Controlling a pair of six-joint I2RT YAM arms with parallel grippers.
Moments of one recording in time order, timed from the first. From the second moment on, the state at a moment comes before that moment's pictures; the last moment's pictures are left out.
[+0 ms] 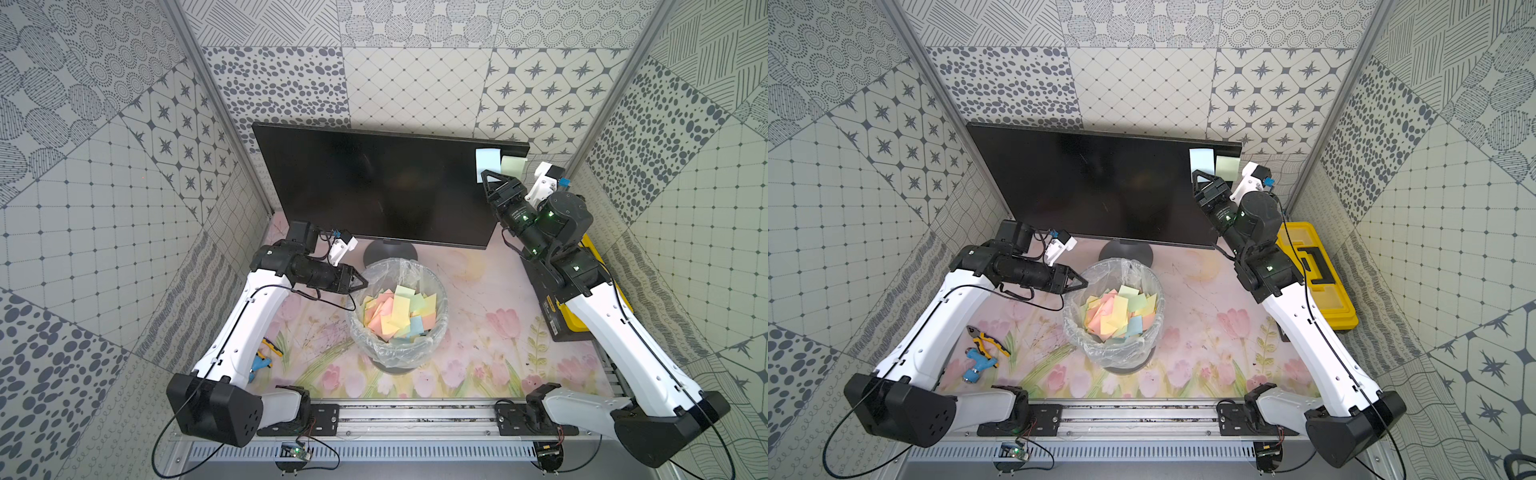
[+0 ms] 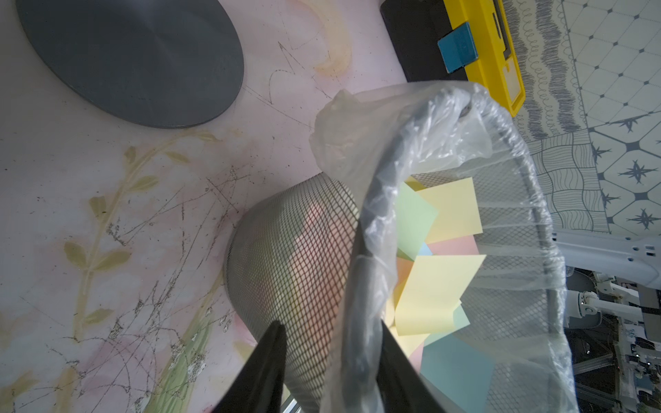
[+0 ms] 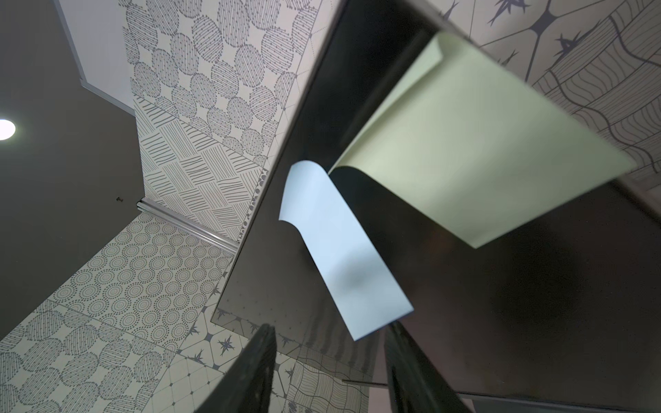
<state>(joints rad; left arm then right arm) -0.14 1.32 1.35 -1.14 0.71 0.06 0.43 1.21 1.42 -0.11 0.05 1.04</state>
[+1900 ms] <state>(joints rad) -0.14 1.32 1.35 -1.14 0.71 0.06 0.56 1.19 1.42 -0.01 -0.06 1.01</state>
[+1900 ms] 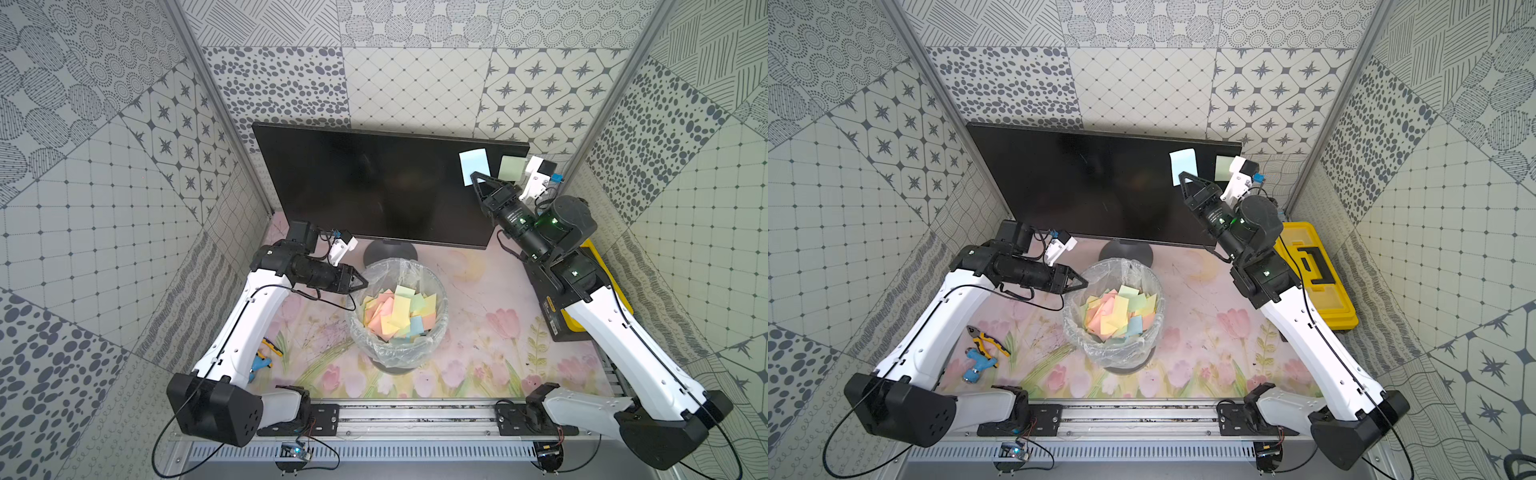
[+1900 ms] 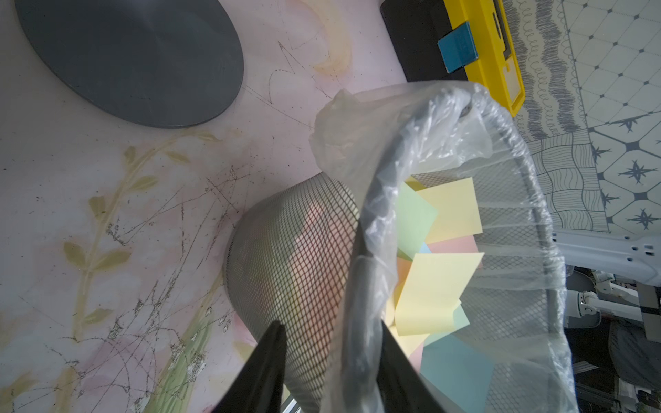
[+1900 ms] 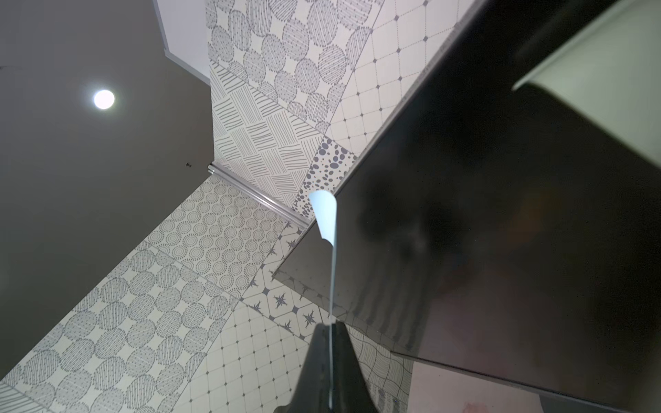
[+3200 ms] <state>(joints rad) -0.14 1.31 1.35 -1.14 0.71 0.06 1.07 1.28 1.23 -0.52 0.05 0.61</state>
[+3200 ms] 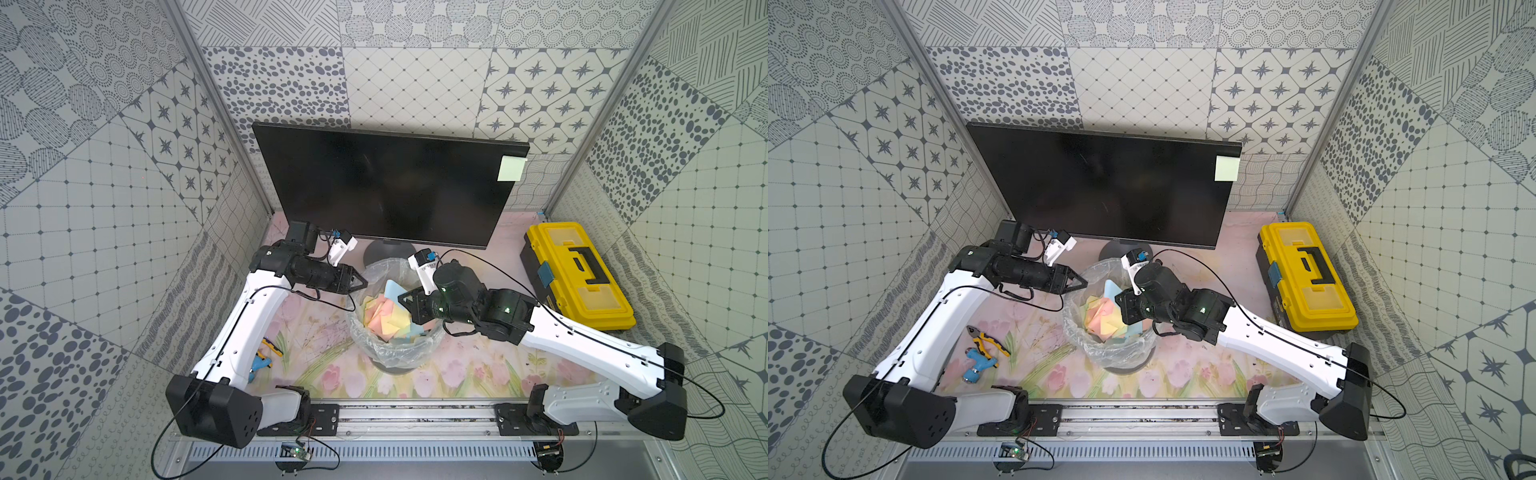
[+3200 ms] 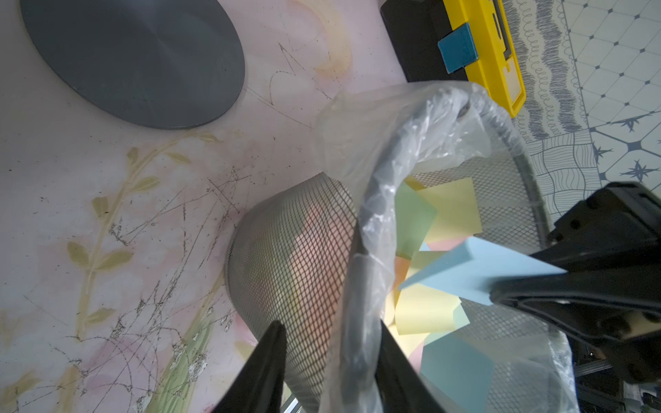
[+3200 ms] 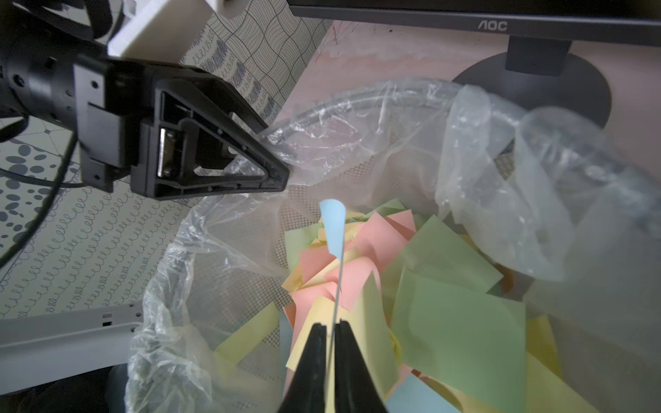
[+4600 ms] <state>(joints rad) -0.14 1.32 1.36 -1.14 0.71 0.06 0.21 1.03 1.20 -0.21 -0.16 1.10</state>
